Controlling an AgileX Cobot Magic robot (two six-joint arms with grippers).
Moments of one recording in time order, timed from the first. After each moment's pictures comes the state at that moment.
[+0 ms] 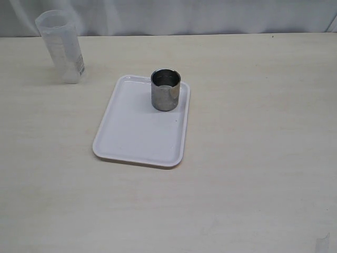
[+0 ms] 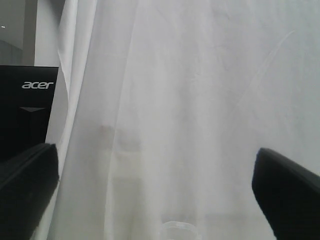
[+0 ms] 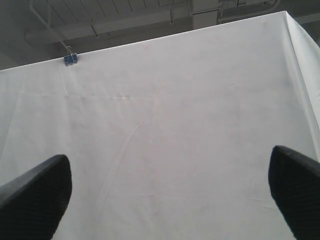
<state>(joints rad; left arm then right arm) 0.00 0.08 -0.31 0.62 -0.01 -0.65 0.00 0.00 -0.25 -0.07 -0.34 0.25</state>
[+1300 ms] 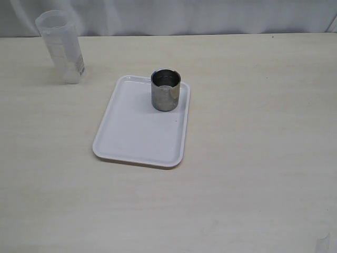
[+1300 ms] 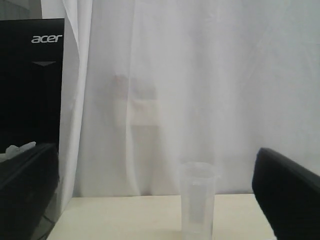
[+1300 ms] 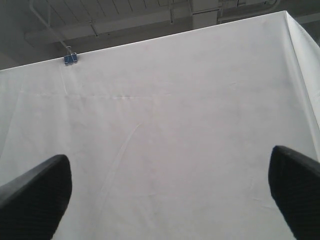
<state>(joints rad) 0.00 0.05 -0.28 0.10 0.16 -0.06 0.00 0.00 -0.25 -0.07 -0.34 0.25</state>
